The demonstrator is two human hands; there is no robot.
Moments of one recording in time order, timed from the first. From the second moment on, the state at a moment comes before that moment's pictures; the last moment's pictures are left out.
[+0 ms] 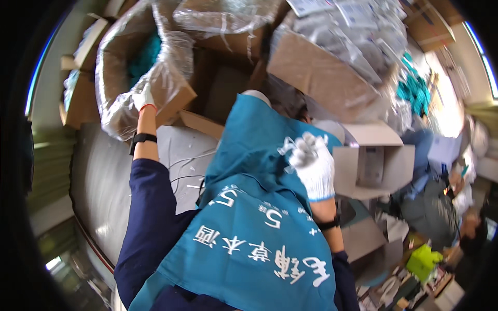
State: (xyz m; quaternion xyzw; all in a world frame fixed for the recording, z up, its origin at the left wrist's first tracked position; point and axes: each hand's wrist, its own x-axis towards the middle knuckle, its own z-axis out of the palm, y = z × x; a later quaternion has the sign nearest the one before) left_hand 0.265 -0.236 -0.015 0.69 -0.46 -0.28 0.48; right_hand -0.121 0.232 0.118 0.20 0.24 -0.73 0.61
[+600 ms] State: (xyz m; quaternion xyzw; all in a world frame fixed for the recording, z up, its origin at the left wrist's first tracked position) left_hand 0.002 0.095 0.093 0.25 -0.84 -0.44 0.17; right_hand -0.096 0.192 0.094 0.02 0.38 -0.75 0.54
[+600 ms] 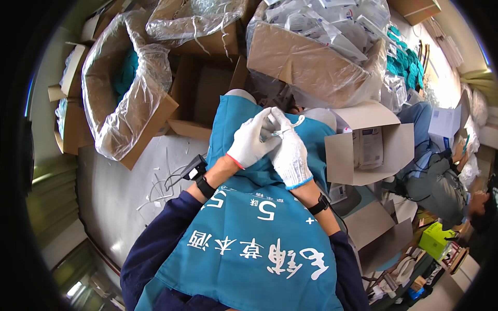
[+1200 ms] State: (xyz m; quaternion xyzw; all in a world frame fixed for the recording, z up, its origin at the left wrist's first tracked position) left_hand 0.042 -0.001 0.108 0.44 -0.74 -0.50 0.13; right_hand -0.140 0.251 0.079 0.02 0.56 -0.64 0.52
